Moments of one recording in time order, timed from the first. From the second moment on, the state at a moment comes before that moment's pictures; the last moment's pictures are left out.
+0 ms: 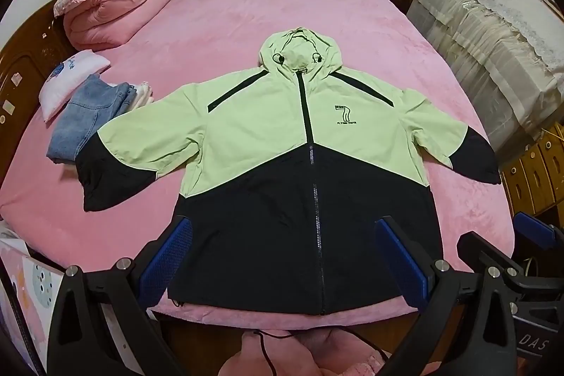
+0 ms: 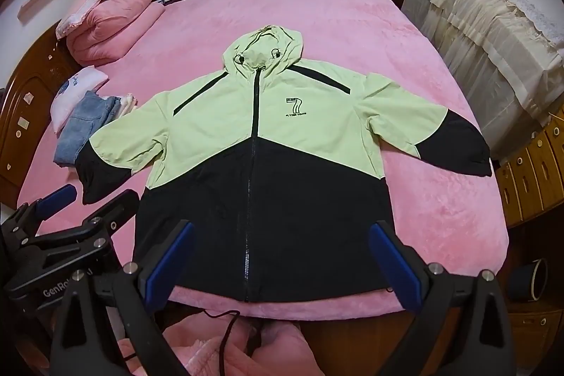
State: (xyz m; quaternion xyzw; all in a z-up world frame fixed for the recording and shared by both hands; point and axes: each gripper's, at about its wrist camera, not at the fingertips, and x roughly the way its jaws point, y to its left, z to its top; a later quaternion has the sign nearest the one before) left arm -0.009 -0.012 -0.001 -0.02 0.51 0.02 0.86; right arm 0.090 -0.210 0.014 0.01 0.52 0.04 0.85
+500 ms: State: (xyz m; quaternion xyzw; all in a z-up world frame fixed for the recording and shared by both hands) left arm -0.019 -0.020 0.004 -0.02 0.49 0.04 0.87; right arm 0.086 -0.212 0.017 -0.01 0.51 0.05 0.86
